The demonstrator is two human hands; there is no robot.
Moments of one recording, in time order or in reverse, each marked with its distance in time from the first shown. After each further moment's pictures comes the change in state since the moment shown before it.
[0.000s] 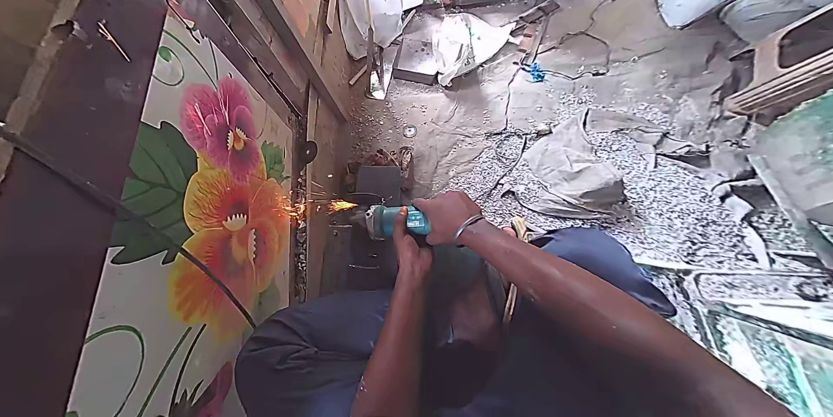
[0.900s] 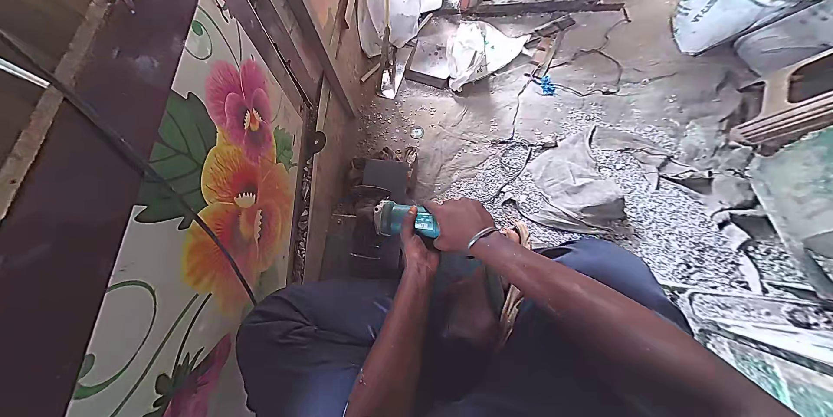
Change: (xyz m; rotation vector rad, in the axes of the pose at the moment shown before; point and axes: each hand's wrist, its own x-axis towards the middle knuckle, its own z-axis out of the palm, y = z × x) left_hand -0.017 -0.003 0.000 -0.113 -0.008 -0.043; right_hand -0.029 -0.014 -0.003 -0.033 -0.016 0.063
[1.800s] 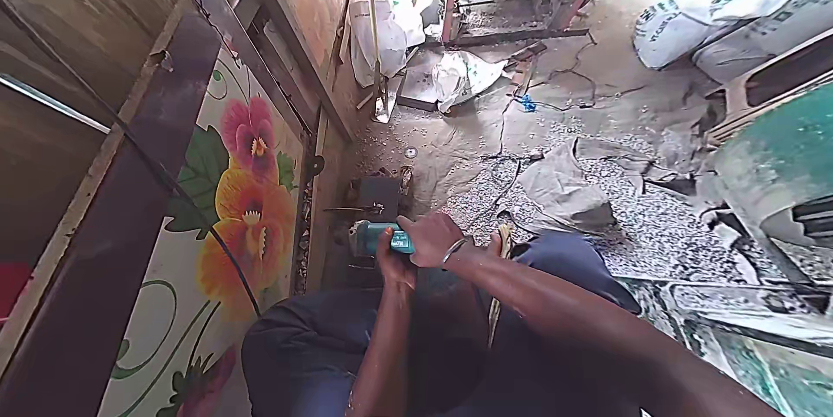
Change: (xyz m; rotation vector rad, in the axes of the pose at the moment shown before) left_hand -0.029 0.026 -0.013 0.092 -0.135 0.163; right_hand -0.019 -0.024 0.009 0.024 0.152 -0.137
